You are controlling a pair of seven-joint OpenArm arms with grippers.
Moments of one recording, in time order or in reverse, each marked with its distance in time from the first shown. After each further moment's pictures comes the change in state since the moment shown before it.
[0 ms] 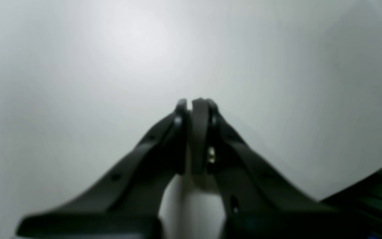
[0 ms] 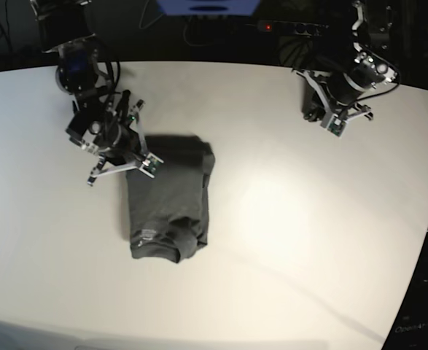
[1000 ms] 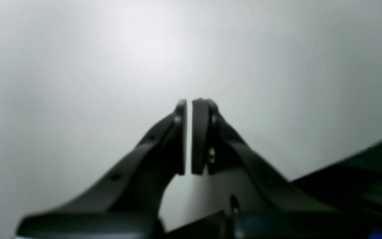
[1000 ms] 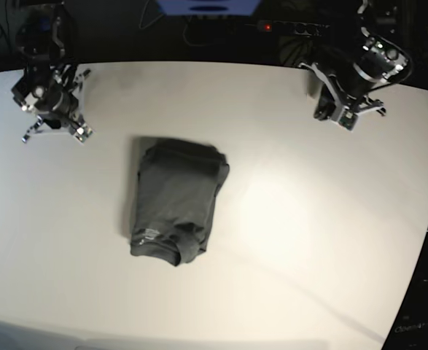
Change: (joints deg) left arm 5.2 2.8 -6.6 10.4 0.0 -1.3 1.1; right arm -15.6 3.7 21.3 9.7 1.1 1.4 -1.4
